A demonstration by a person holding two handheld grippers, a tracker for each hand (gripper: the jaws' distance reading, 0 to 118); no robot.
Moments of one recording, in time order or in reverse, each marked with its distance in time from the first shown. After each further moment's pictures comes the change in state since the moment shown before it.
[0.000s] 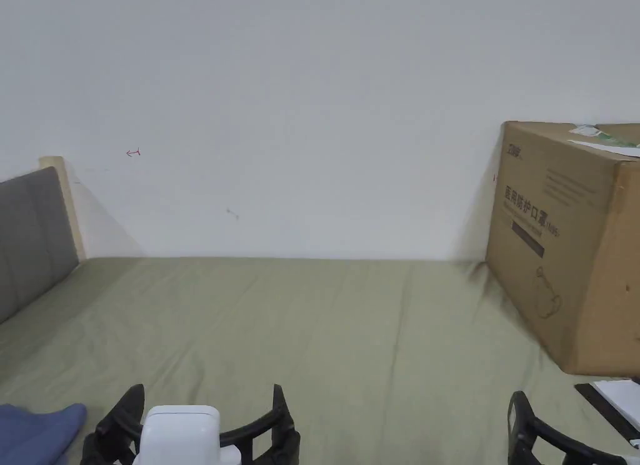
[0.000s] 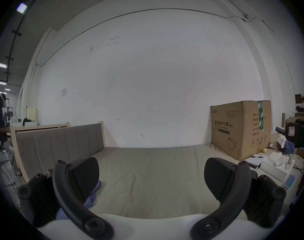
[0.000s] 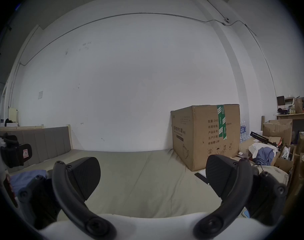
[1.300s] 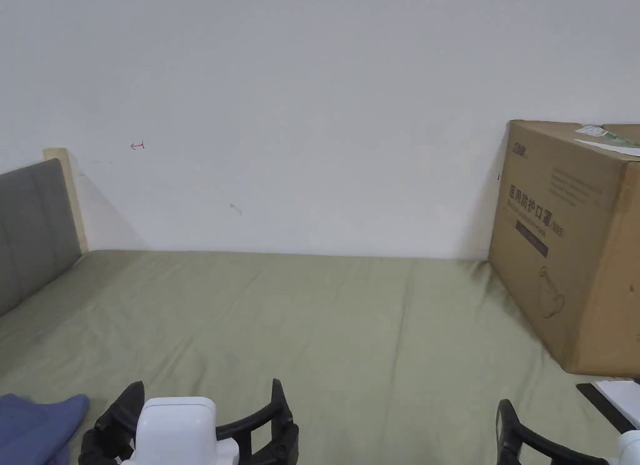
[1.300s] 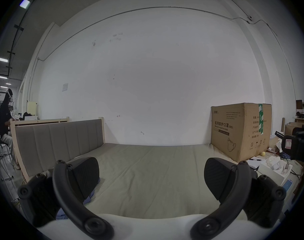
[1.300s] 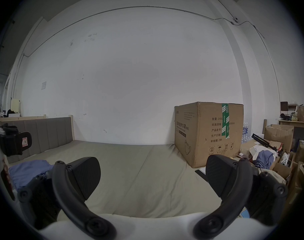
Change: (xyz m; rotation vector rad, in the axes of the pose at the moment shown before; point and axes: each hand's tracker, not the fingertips) left arm -0.007 0.000 0.000 -0.026 0.004 0.051; right arm -0.009 -0.003 0.000 -0.049 0.033 0.059
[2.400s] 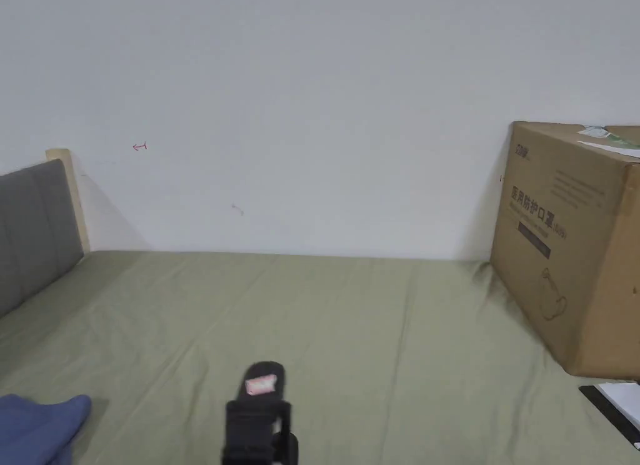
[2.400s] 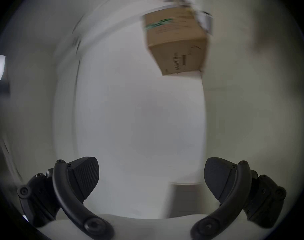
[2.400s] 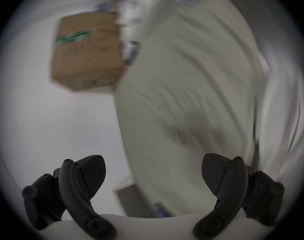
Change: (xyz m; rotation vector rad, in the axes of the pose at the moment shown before) left arm 0.057 -0.048 -0.006 0.194 0.024 -1.293; right arm 0.081 -0.073 -0.028 -0.524 -0.333 -1.393
